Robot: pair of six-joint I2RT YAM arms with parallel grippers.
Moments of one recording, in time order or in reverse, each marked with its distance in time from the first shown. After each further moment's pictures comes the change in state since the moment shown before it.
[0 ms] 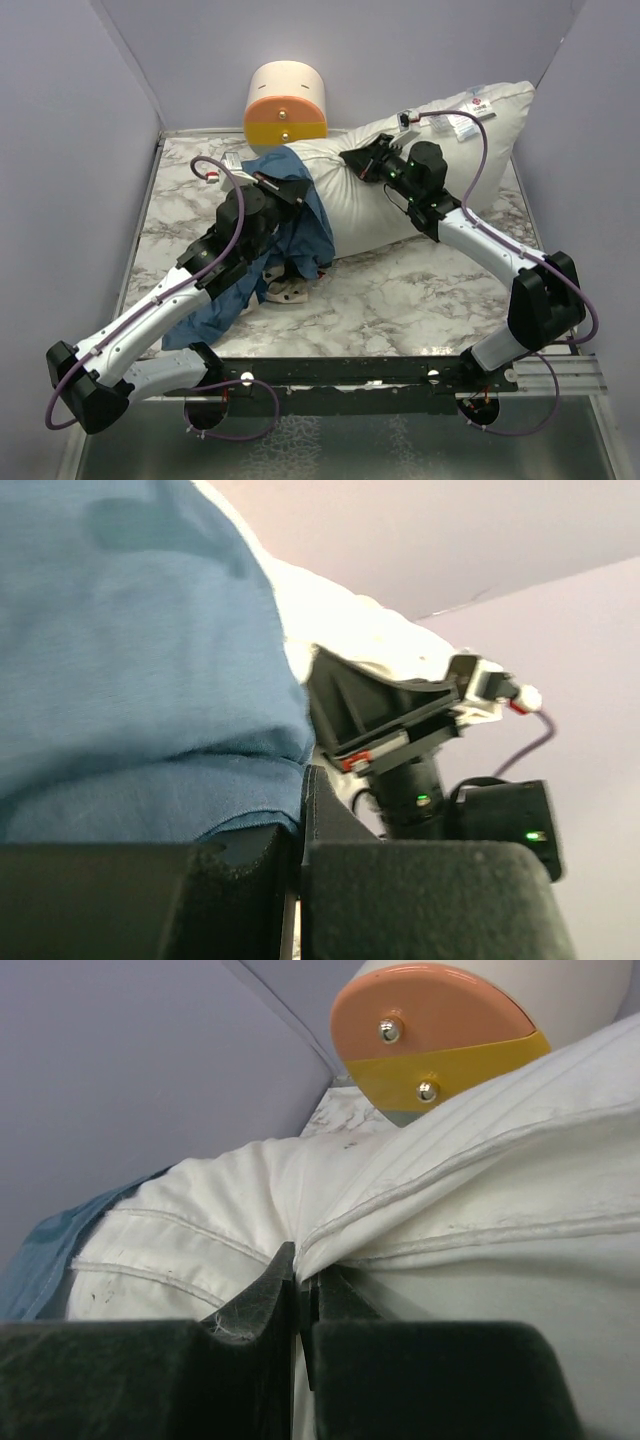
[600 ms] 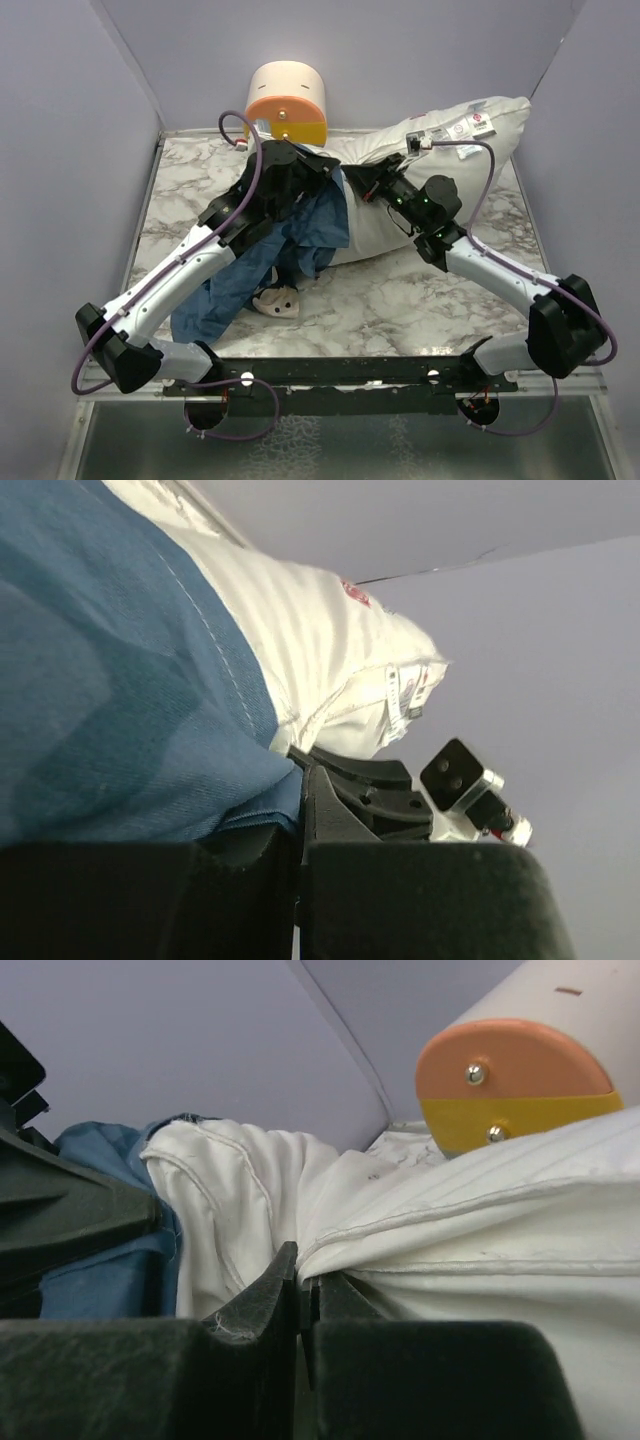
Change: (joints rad) left arm 0.014 0.276 0.391 -0.216 0.132 -0.115; right arm 0.072 -0.135 -0.251 0.344 -0.027 -0.016
